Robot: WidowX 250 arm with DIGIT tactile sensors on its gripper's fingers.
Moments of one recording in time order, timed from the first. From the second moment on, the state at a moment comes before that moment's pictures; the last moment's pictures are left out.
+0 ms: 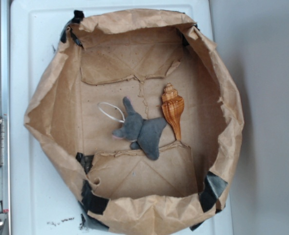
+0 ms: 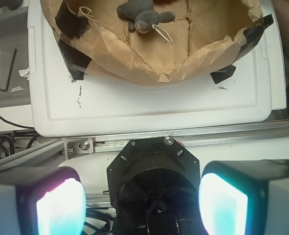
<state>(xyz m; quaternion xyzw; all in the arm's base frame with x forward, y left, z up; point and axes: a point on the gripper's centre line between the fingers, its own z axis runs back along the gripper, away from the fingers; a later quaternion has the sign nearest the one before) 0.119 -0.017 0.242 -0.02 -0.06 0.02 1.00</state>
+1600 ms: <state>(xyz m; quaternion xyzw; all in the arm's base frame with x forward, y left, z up) 0.274 0.014 0.172 -0.01 -0.09 -0.01 1.00</state>
